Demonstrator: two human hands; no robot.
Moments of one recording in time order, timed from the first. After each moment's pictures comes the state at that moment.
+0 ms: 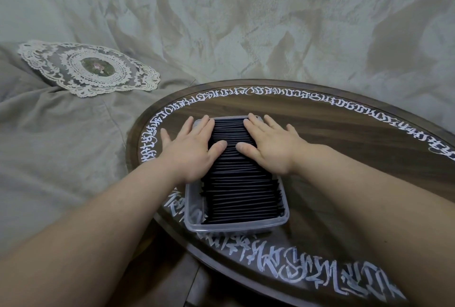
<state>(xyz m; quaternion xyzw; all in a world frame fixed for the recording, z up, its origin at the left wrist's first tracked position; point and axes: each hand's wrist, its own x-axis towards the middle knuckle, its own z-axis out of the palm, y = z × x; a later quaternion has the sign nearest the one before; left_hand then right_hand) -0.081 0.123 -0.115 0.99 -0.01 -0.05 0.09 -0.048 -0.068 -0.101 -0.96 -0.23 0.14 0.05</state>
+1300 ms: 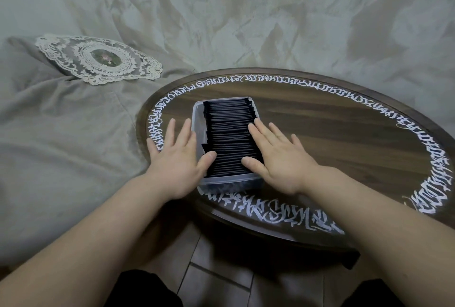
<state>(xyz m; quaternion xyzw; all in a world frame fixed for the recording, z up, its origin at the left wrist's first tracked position) -0.184 0.115 -0.107 1.00 0.03 -0.07 0.04 -0.152 -0.105 -0.105 -0.96 -0.24 0.11 0.09</state>
